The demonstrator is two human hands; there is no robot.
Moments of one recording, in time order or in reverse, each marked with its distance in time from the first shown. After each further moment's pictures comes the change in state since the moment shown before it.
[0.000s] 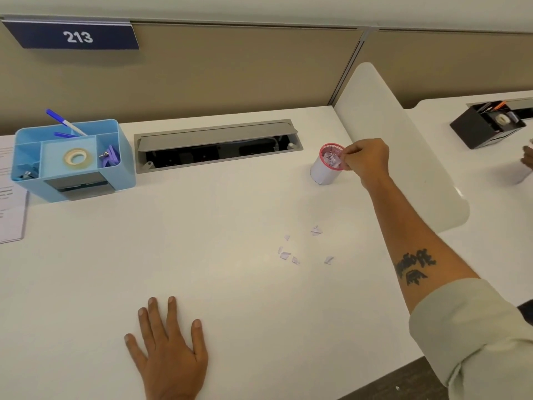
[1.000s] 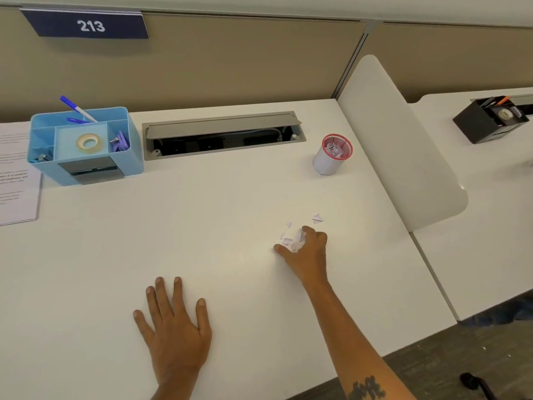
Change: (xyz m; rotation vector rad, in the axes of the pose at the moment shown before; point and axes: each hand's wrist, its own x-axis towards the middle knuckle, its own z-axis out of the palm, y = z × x) left_hand -0.004 0.000 -0.008 0.020 -0.016 0.007; right_hand -0.262 0.073 0.092 0.072 -0.219 0.042
